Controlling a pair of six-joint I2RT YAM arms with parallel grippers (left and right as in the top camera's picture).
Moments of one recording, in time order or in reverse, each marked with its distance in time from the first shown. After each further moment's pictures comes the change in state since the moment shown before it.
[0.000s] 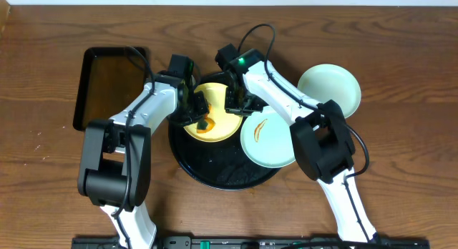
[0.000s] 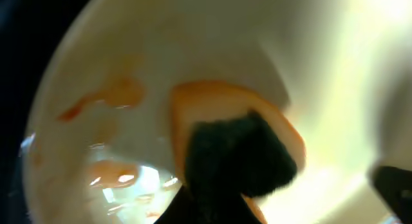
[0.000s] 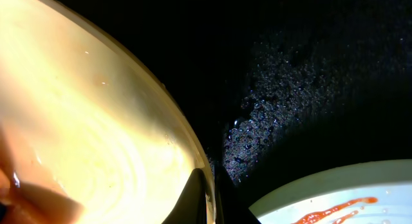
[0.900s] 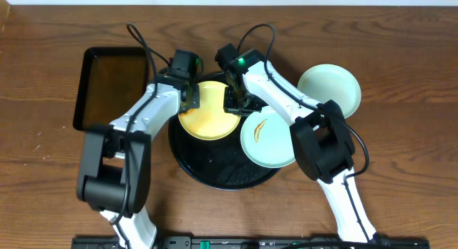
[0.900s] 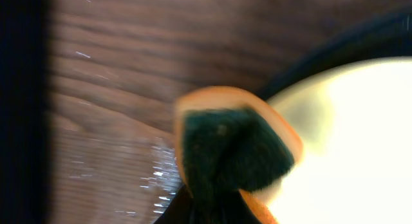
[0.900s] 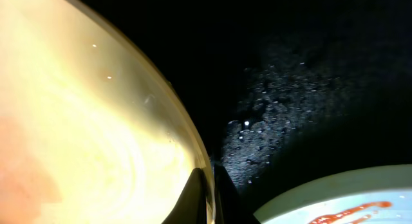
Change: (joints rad) left arm -0.027 -0.045 0.000 0.151 -0.453 0.248; right arm 0.001 0.000 0.001 0.010 -0.014 0.001
